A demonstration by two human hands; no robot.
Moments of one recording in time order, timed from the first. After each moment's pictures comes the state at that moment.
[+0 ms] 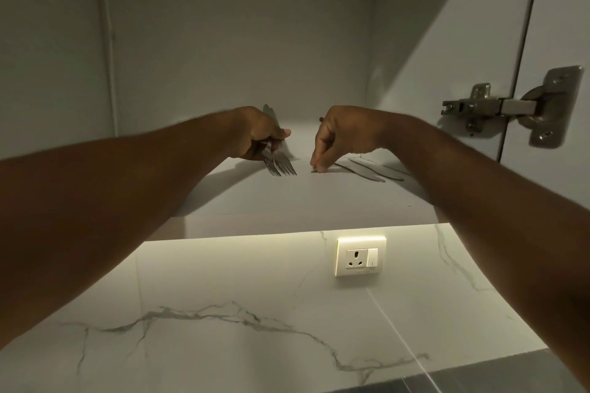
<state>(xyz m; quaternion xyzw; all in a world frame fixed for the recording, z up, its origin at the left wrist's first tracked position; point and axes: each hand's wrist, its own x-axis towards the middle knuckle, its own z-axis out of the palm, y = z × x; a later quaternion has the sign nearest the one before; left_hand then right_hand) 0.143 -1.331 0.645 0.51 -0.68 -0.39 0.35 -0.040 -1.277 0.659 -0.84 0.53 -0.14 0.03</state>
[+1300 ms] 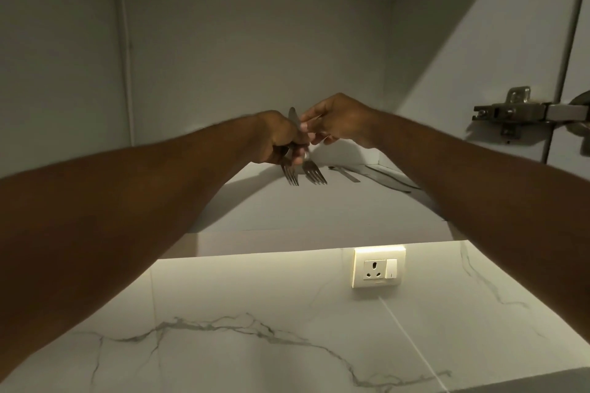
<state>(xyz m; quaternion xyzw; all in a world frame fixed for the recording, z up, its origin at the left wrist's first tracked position) 0.140 -1.325 0.649 0.45 -0.70 -0.42 0.36 -0.013 -1.327 0.666 -0.74 0.54 -0.39 0.14</state>
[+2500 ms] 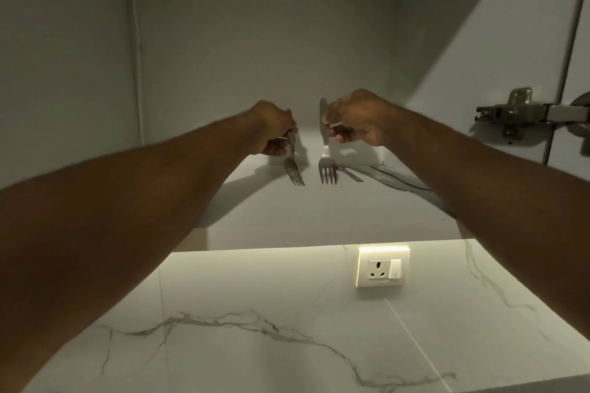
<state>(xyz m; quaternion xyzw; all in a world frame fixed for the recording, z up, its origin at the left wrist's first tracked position) 0.152 -1.335 0.656 0.49 -0.67 -0.33 0.45 -0.016 -1.319 0.673 -0.60 0.57 -0.50 0.23</state>
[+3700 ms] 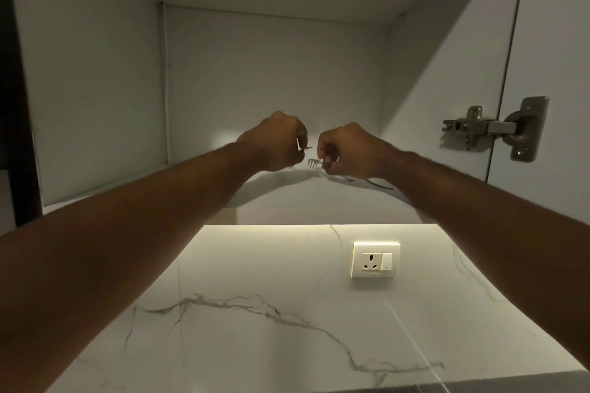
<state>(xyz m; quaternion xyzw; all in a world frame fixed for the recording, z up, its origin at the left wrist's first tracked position) 0.173 -1.294 0.639 0.40 -0.86 0.13 0.31 -0.012 -1.255 0.636 -0.82 0.50 -0.23 -0.15</state>
